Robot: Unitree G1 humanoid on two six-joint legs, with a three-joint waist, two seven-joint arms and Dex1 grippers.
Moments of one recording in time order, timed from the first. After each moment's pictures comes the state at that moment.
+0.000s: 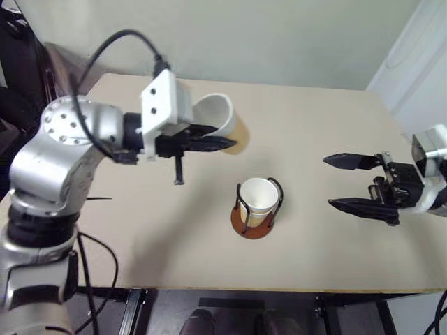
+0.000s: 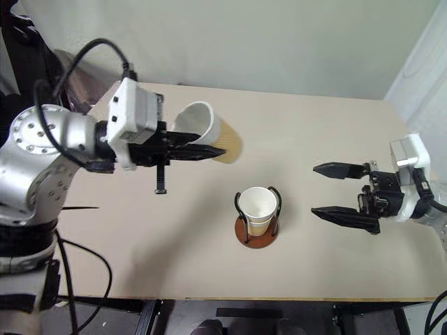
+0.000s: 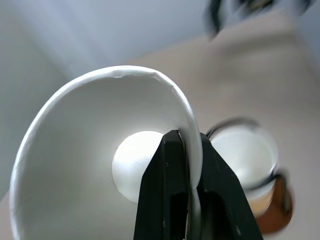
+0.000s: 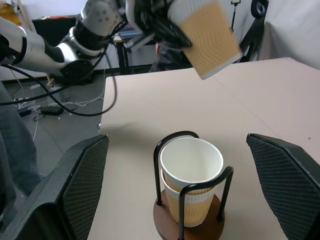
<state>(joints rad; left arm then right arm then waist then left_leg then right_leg) -0.92 0.84 -0.07 -0.31 -0.55 0.55 -1.18 -0.33 -0.89 -0.33 -0.33 0.91 0.64 1.27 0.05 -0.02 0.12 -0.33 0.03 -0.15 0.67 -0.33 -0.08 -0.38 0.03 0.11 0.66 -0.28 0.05</state>
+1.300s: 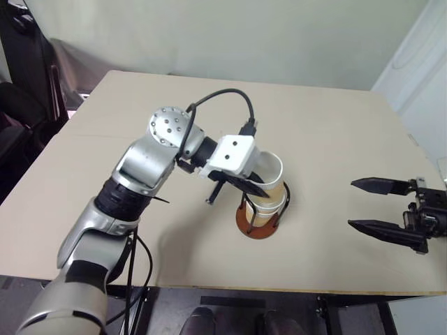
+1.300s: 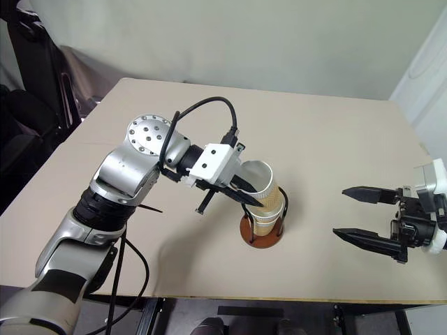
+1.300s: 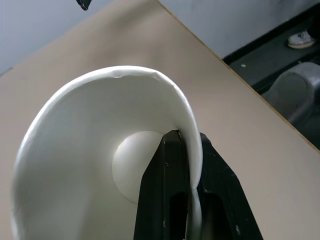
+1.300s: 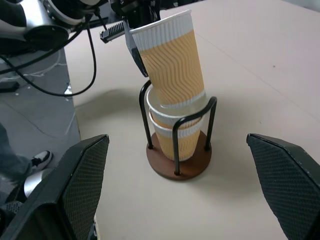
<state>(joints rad) -1.02 0.60 -0.39 -0.03 -0.27 0.26 -1.53 0.06 -1.04 -0.64 -0.52 0.97 0.74 1.16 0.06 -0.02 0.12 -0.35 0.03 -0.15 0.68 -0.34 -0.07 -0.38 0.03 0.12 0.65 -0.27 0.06</state>
